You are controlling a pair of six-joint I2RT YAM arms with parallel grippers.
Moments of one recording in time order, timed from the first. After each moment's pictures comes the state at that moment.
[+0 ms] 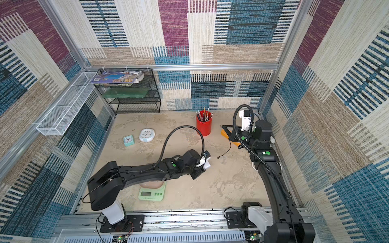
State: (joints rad) left arm -1.01 1.69 1.07 -0.16 -0.06 0.08; right arm 0.00 1.05 0.97 -0.22 -0.73 0.47
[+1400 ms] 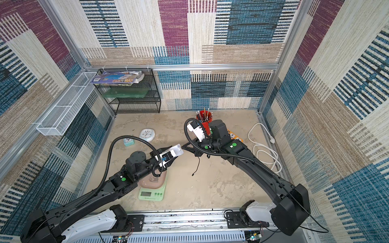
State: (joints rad) left arm -0.76 0.98 0.60 0.17 0.04 0.61; right arm 0.57 1.28 1.13 -0.37 -0.72 0.23
